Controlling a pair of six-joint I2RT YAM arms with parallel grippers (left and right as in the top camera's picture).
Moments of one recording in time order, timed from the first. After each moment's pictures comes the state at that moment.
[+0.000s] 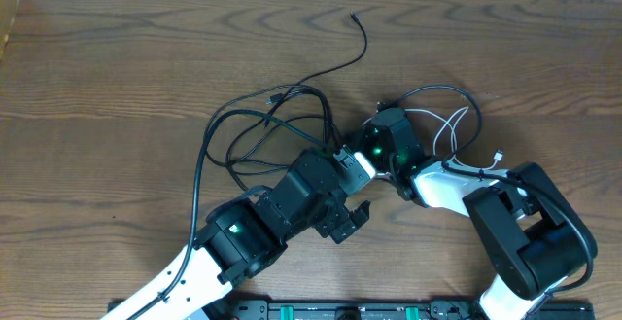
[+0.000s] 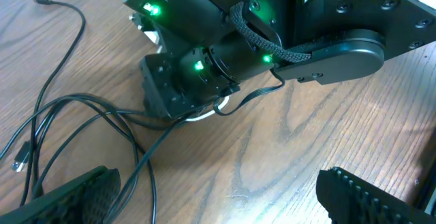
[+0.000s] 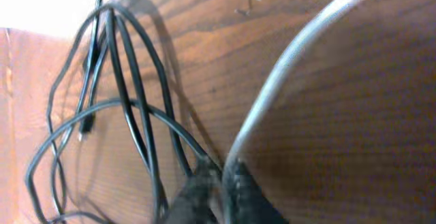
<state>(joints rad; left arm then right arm) -0.88 1.07 0.90 -0.58 0.00 0.06 0.53 1.84 0.73 0.38 -0.18 0.98</state>
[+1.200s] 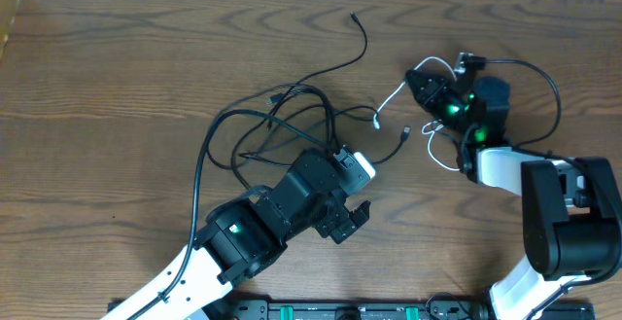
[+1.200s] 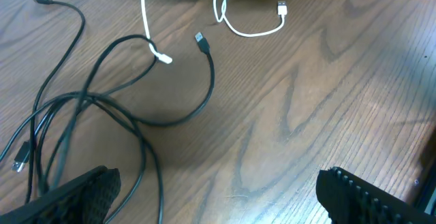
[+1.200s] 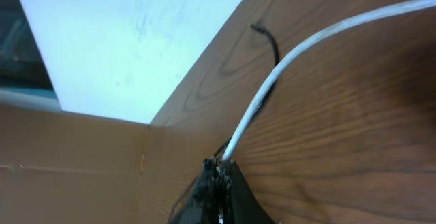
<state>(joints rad) -0.88 1.07 0.90 -0.58 0.00 0.06 0.07 1.84 0.72 0.83 -0.54 1.05</state>
